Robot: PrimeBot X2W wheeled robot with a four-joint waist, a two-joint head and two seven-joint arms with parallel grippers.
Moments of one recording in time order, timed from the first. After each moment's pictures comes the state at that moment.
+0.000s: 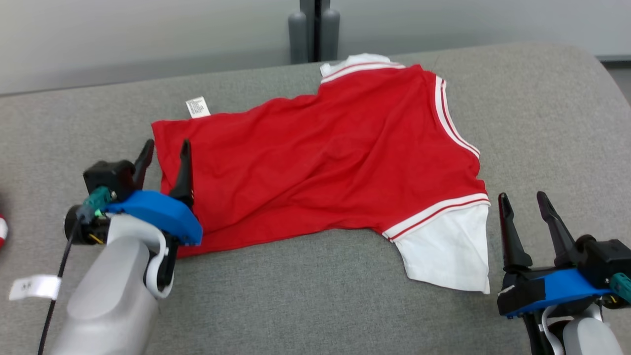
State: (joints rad) left arm -0.63 0.26 -0.46 0.78 -0.63 -0.03 -0.25; right arm -0.14 -0.05 -0.08 0.15 0.15 0.13 -0.16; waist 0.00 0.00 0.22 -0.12
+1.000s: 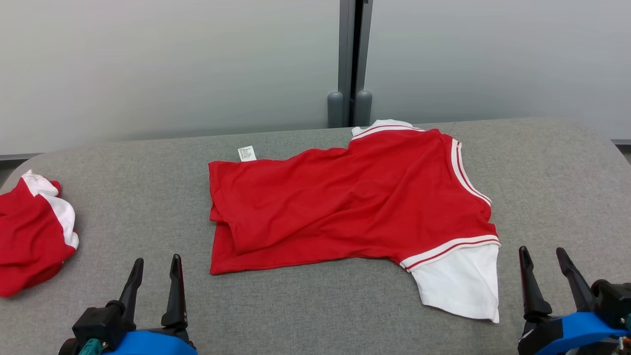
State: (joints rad) left arm 0.00 0.19 -0.15 0.27 -0.39 -0.04 -0.26; right arm 0.03 -0.05 -0.16 0.11 0.15 0.13 -0.07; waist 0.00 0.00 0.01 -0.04
